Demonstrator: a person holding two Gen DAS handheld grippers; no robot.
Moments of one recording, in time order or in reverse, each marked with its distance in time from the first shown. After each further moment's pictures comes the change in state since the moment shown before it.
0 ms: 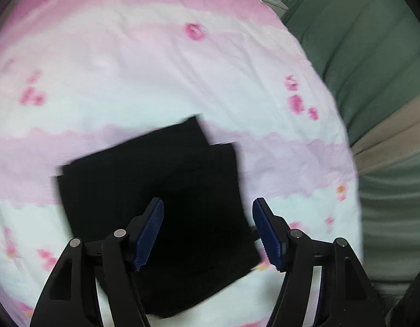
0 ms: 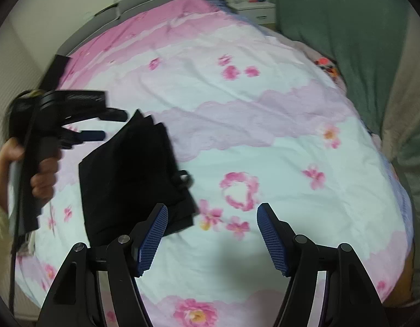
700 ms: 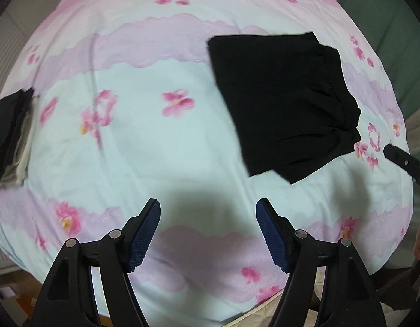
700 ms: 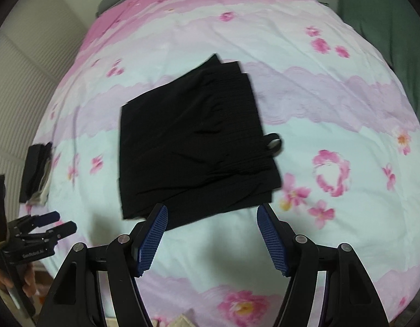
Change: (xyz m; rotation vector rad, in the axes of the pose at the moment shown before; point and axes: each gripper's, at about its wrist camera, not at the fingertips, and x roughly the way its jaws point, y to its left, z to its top) left arm -0.078 0.130 -0.218 -0.127 0.080 0.233; right arm 0.046 0.096 -0.033 -0.201 0.161 0.160
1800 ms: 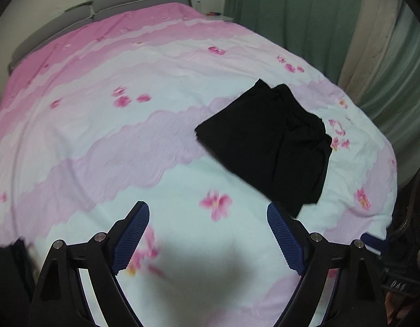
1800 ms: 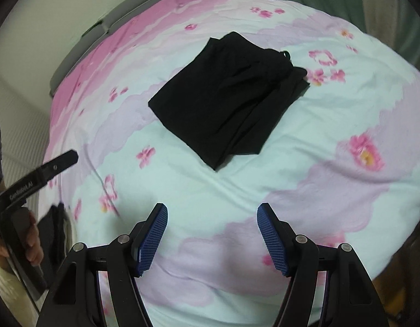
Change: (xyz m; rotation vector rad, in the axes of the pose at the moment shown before) left arm -0.013 0.095 0.102 0.543 -0.326 -0.268; right arm 0.017 0.192 -0.134 0.543 -0.239 -0.115
